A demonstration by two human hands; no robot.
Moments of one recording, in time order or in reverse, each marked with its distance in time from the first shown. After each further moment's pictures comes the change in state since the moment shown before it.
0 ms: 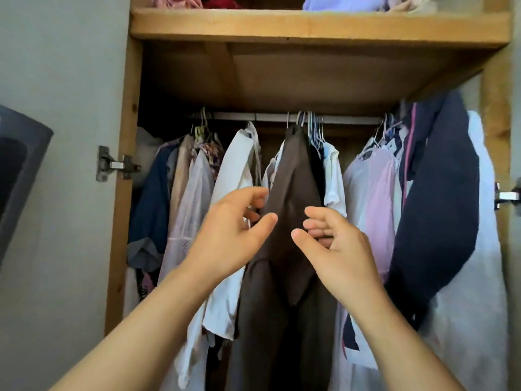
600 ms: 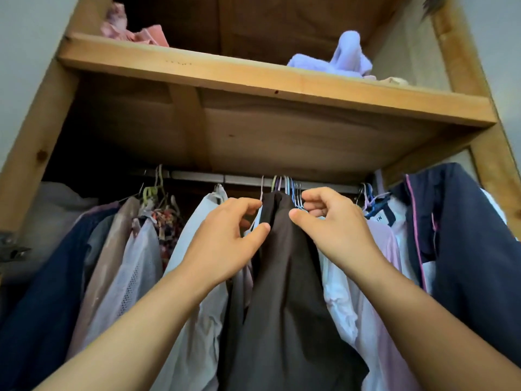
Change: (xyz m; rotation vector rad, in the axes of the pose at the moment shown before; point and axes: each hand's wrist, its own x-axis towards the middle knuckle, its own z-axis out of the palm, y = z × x) left_hand 0.179 -0.077 0.049 -0.048 0.067 0.235; right_hand 0.202 0.003 0.019 -0.241 0.221 -0.226
